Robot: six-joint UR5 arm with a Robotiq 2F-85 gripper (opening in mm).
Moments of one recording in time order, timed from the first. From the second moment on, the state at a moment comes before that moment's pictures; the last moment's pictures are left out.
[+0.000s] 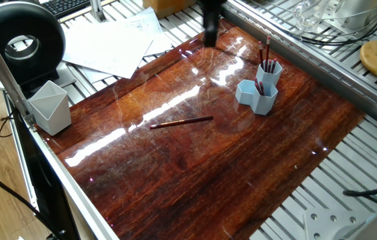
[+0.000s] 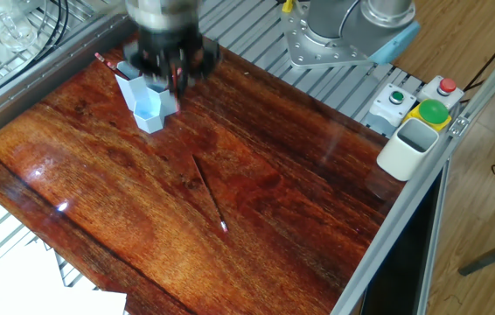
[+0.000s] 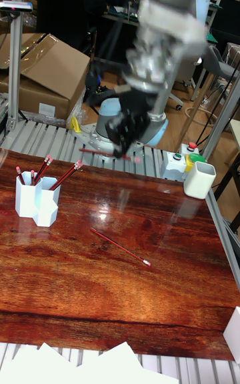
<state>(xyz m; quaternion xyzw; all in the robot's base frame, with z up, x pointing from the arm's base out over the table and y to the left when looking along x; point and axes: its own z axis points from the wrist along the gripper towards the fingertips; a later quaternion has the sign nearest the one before) 0.507 -0.011 0.276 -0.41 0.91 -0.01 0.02</state>
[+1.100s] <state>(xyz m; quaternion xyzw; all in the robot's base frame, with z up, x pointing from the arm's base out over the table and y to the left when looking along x) 0.492 -0.035 0.287 -0.46 0.88 0.04 0.14</state>
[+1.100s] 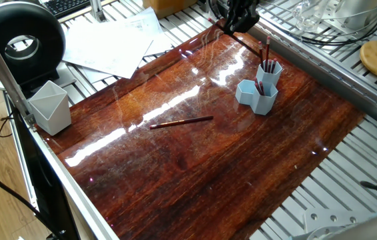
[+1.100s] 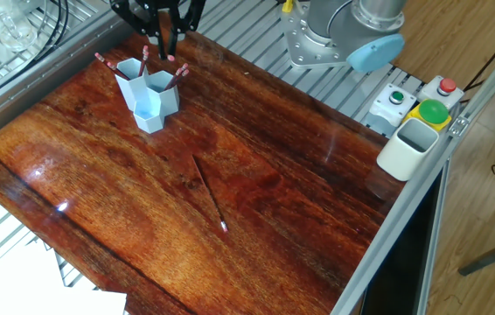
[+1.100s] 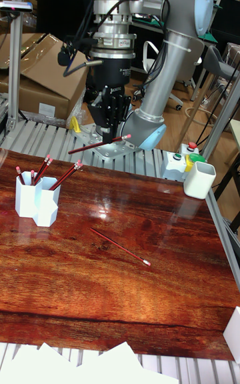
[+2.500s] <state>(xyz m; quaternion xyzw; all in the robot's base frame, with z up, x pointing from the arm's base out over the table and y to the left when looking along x) 0.449 -0.099 0.316 -0.38 0.91 0.04 0.15</state>
